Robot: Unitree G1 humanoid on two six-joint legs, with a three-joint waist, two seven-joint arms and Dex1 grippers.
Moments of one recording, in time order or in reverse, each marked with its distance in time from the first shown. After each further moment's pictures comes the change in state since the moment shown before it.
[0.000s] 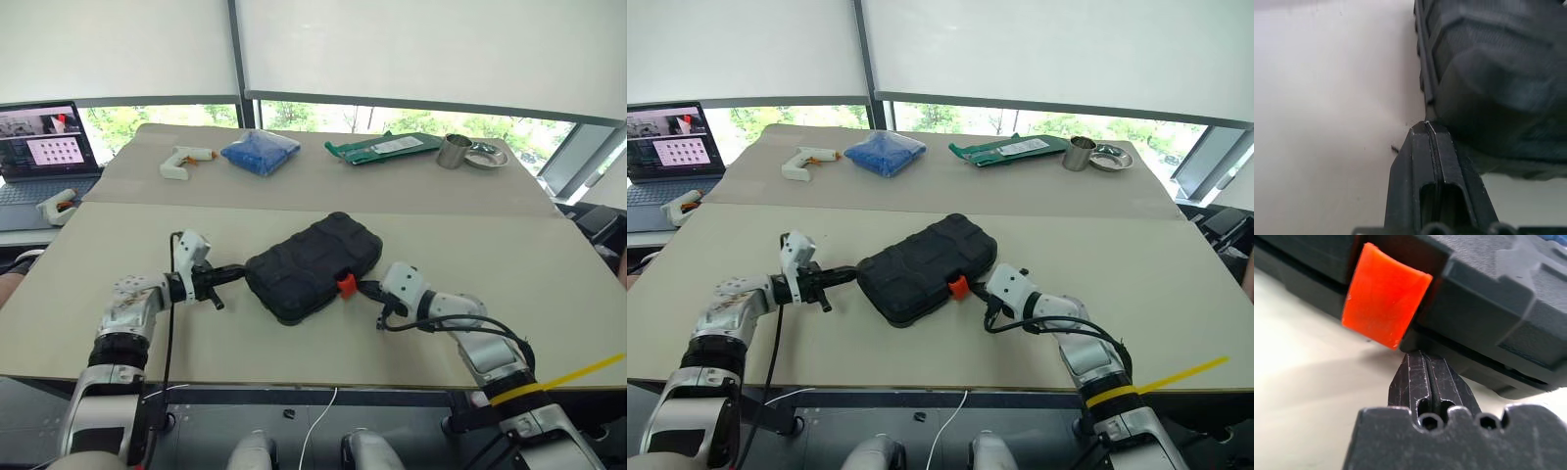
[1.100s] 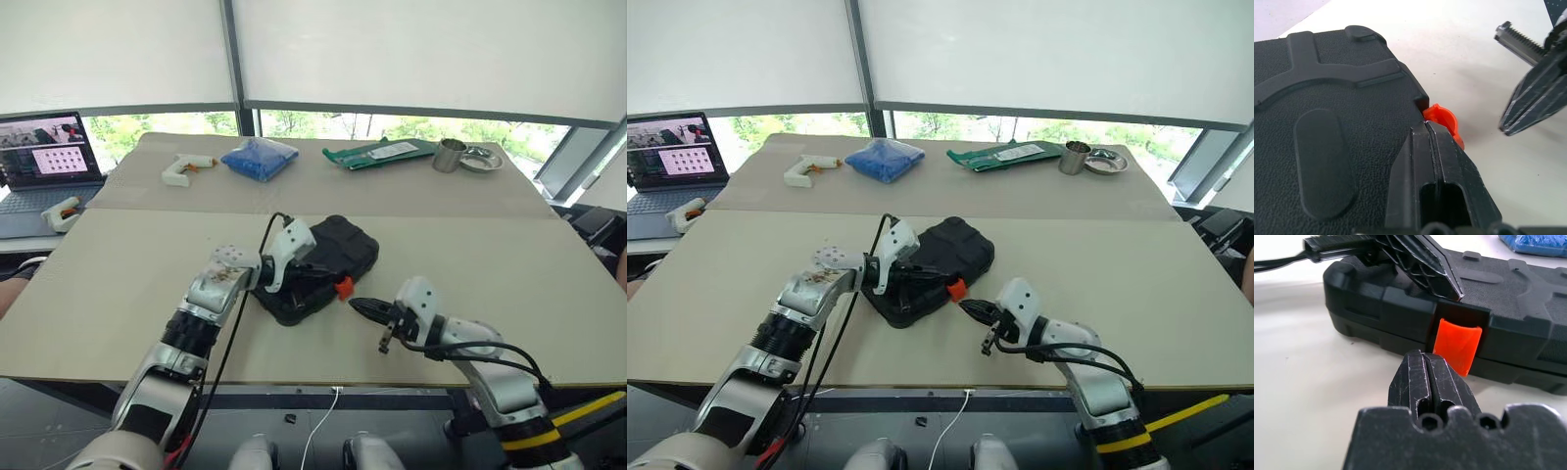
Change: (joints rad) left arm -0.129 -0.219 -0.366 -0.313 0.113 0.270 0.121; right arm 0.203 0.039 -0.065 -0.296 0.189 0.197 0.030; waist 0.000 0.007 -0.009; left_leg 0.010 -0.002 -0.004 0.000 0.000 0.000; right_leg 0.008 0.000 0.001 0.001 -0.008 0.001
